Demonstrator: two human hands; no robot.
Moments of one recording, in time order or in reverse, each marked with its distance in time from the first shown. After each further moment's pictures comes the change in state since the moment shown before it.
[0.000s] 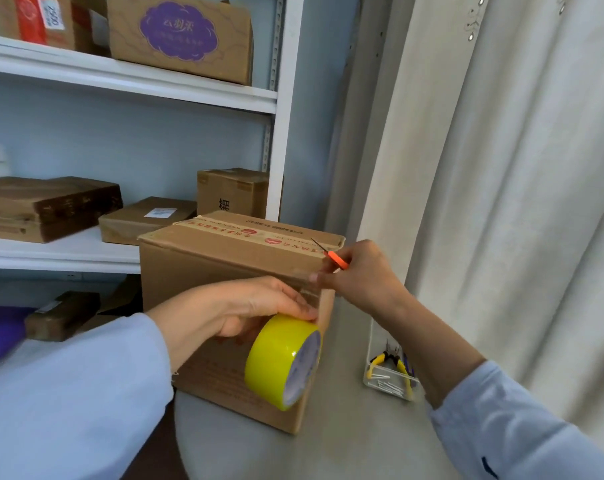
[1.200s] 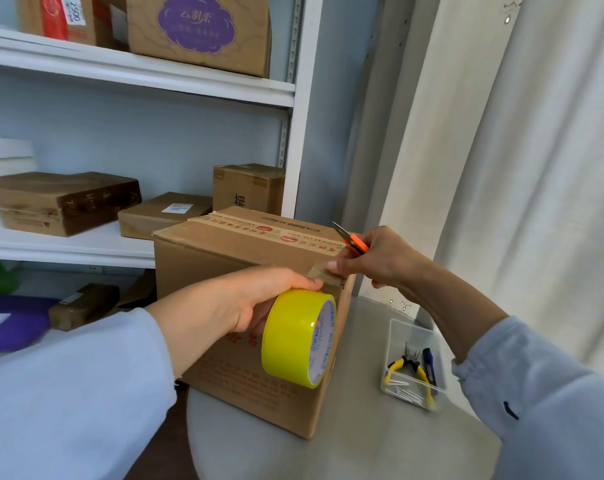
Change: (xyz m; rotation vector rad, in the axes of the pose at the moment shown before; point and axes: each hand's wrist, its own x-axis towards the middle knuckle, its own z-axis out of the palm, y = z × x) left_hand 0.005 0.007 -0.013 -0.201 0.153 -0.217; right_hand 0.034 -0.004 -0.014 0.119 -0.280 0.036
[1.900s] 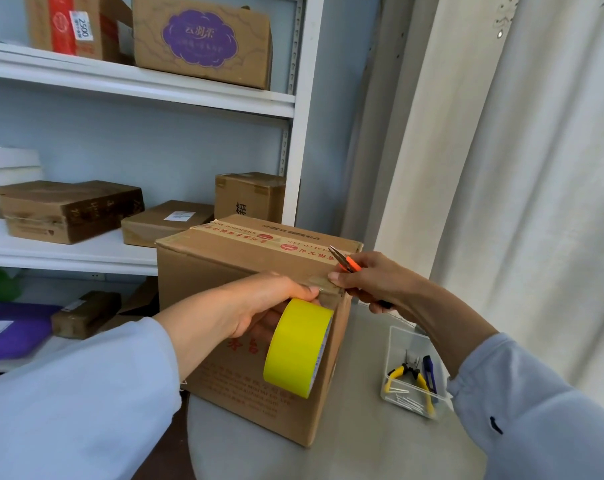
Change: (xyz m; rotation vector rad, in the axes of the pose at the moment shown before) left_hand -0.002 -0.001 0.000 0.131 0.032 0.104; right_hand 0.003 0.022 0.005 0.103 -0.155 0.044
